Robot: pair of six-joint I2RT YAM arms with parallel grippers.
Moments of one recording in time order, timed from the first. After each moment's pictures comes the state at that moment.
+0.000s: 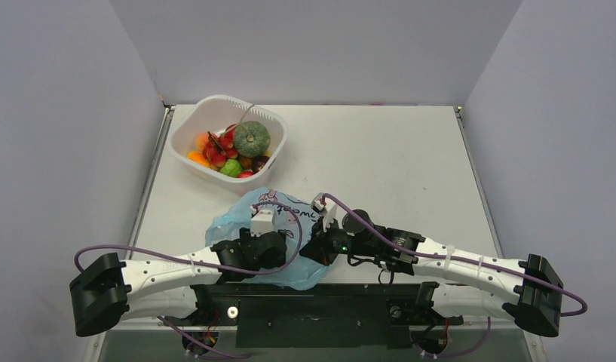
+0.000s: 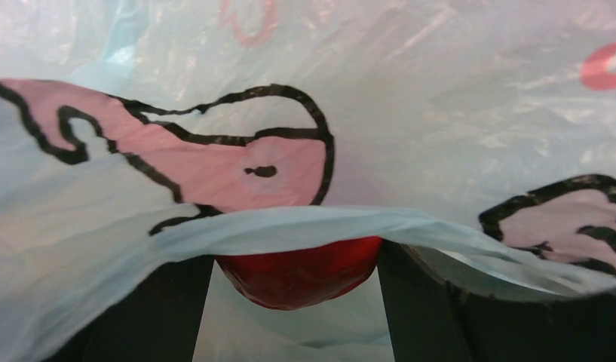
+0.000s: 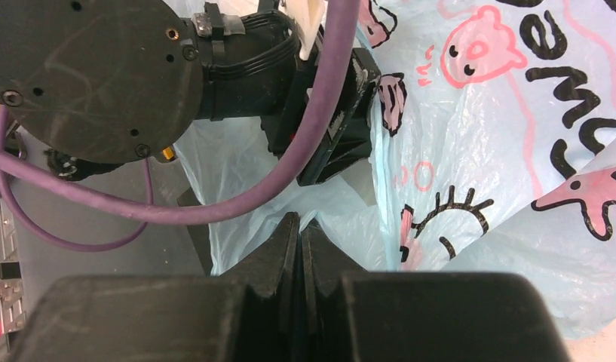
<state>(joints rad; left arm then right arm) -1.13 1.08 0.49 -0.43 -0.57 -0.91 1.11 1.06 0.69 -0.07 -0.18 0.45</state>
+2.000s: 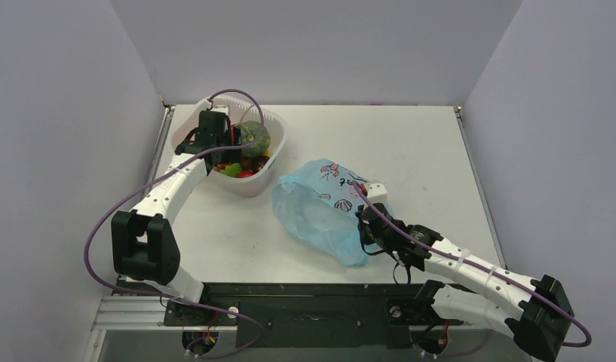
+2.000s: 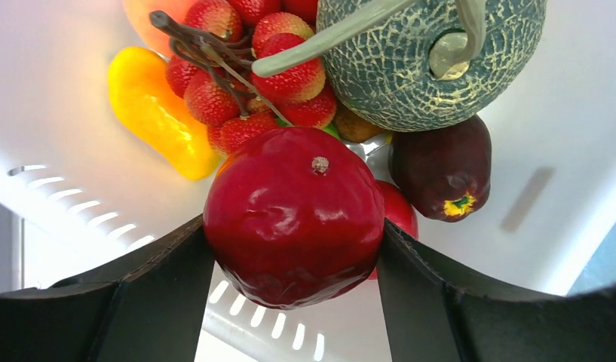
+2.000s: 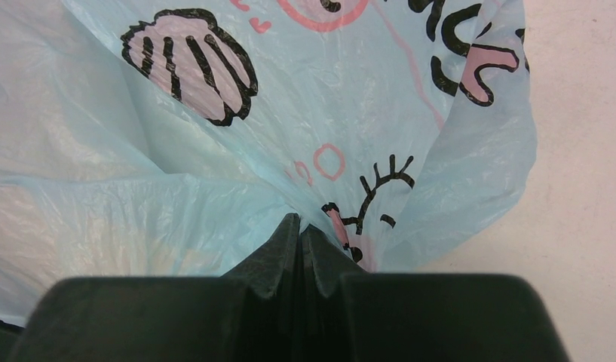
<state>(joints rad) -0.20 1.56 1.29 -0.50 -0.25 -0.17 0.85 0.96 0.60 -0.43 0.35 0.43</state>
